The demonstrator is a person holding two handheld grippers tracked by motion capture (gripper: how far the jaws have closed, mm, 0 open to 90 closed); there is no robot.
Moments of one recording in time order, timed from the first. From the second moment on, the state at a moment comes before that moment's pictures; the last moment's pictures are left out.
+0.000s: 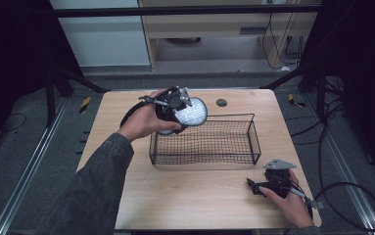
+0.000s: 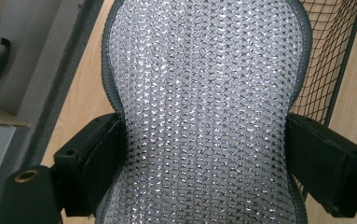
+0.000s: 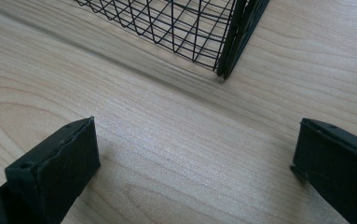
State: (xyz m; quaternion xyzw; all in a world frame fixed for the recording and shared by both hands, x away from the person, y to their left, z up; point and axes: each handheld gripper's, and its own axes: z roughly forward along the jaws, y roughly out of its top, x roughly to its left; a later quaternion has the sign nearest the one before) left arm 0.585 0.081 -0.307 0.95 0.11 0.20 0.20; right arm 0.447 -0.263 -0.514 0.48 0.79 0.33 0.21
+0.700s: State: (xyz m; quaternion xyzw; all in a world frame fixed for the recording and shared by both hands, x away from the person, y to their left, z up) left arm 0.585 0.063 -0.344 0.96 0.10 0.19 0.17; right arm 0.447 -0.263 -0.514 0.48 0.78 0.33 0.21
